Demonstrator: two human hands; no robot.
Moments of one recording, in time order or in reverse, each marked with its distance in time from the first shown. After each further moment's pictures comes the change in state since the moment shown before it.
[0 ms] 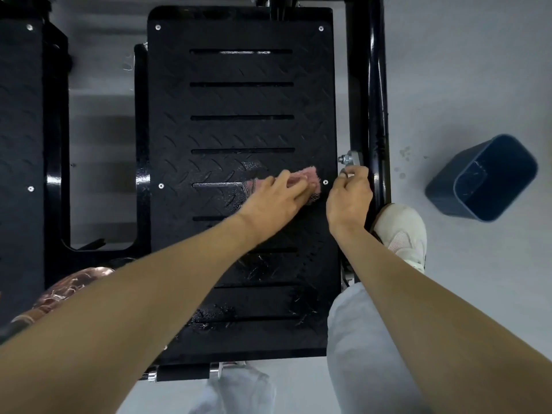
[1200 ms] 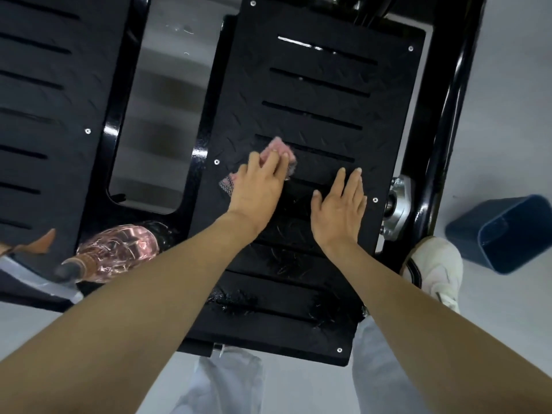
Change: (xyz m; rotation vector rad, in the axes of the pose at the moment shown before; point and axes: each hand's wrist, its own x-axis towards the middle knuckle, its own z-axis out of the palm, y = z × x) left_hand -0.067 -0.054 0.030 -0.241 0.044 -0.607; right_hand -0.051 -0.016 0.061 -0.813 -0.314 -0.405
